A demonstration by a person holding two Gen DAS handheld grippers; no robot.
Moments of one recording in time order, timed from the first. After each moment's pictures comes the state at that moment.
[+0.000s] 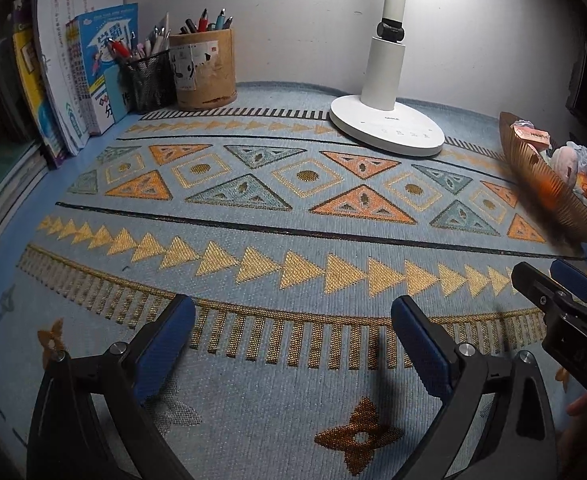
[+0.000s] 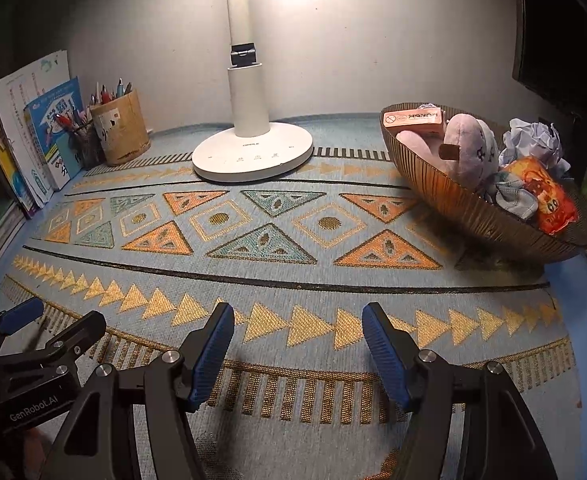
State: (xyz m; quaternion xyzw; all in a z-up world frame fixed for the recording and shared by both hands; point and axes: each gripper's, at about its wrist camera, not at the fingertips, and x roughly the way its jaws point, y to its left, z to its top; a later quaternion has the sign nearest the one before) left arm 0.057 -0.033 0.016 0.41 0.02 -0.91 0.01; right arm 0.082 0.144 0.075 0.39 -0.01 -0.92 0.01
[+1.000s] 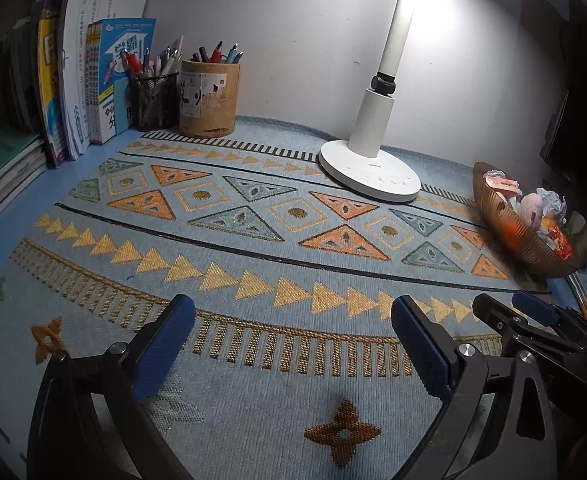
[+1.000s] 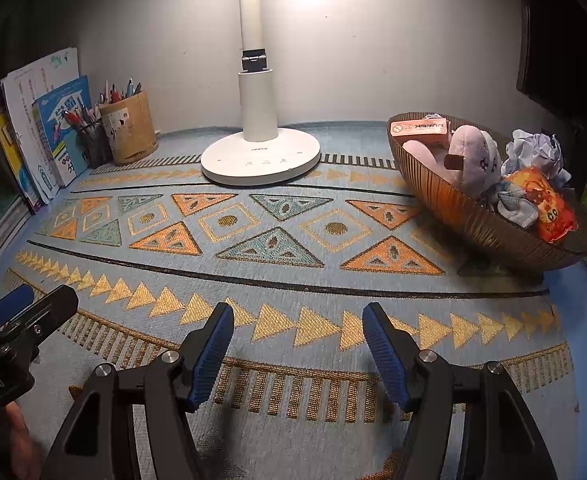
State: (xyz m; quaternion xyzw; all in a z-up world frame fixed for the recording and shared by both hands) left arm 0.076 -0.049 0.030 0.35 0.08 -0.93 -0.03; right arm 0.086 0.137 0.078 0.38 0.00 -0.93 0.02
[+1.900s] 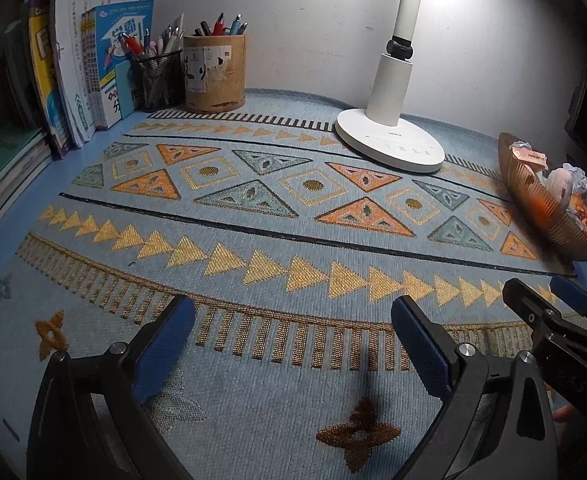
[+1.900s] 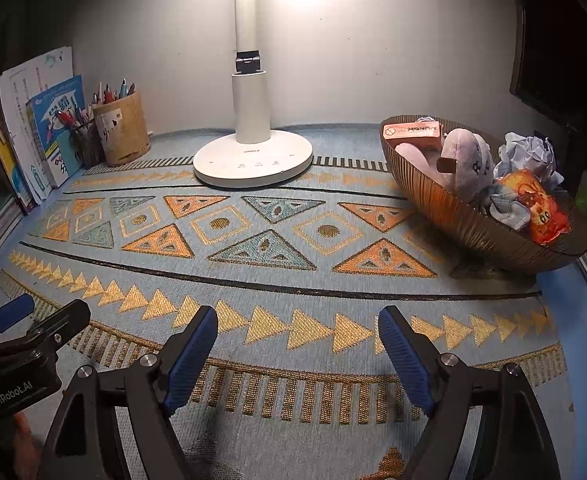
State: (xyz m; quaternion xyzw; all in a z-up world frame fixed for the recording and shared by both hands) left arm 0.059 -0.039 0.018 0.40 0.04 -0.91 0.00; right arm 0.085 0.137 0.077 0.38 0.01 -0.93 0.00
